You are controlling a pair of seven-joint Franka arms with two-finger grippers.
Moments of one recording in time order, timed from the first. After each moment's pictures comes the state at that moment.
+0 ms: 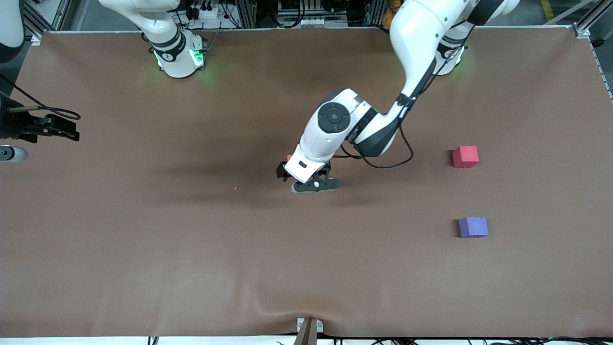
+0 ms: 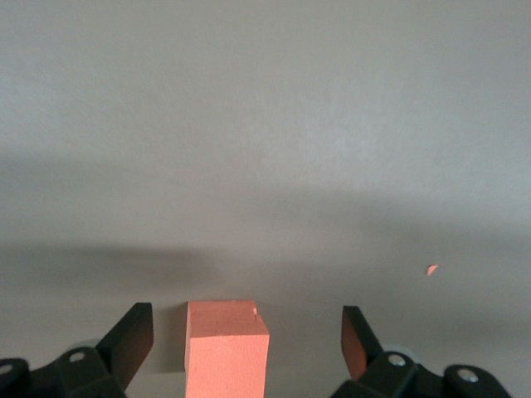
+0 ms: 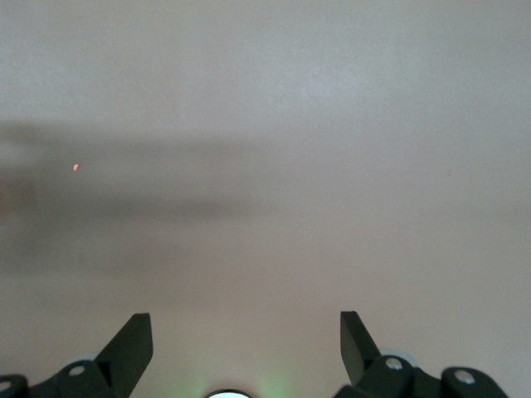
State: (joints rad) left arm -0.63 0.73 -0.19 -1.41 -0.04 2.34 -0.87; right arm -0.03 0.11 -0.02 -1.49 -0.04 1.46 -0.10
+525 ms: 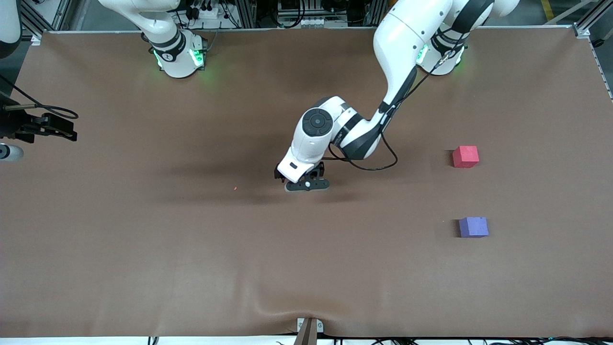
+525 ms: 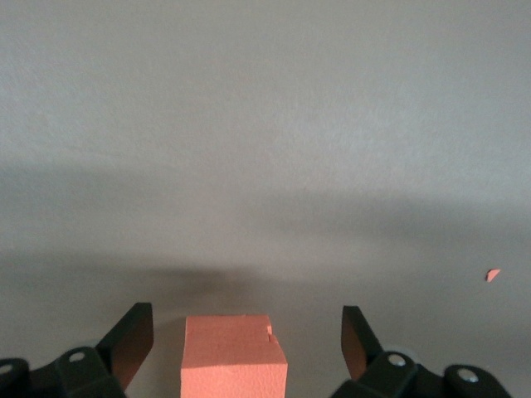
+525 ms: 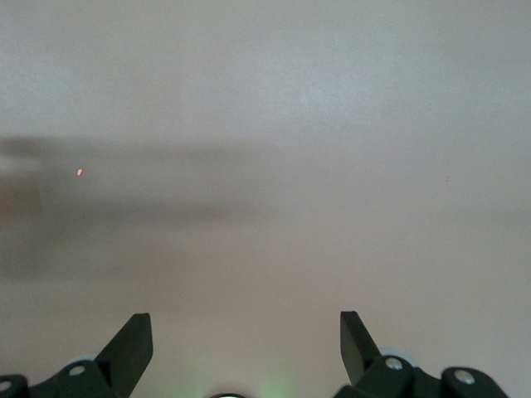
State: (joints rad) left arm -0.72 0.81 -0.13 -1.40 -0.02 2.37 -0.90; right arm -0.03 0.11 -0.02 -1.48 -0.04 1.46 -0.10
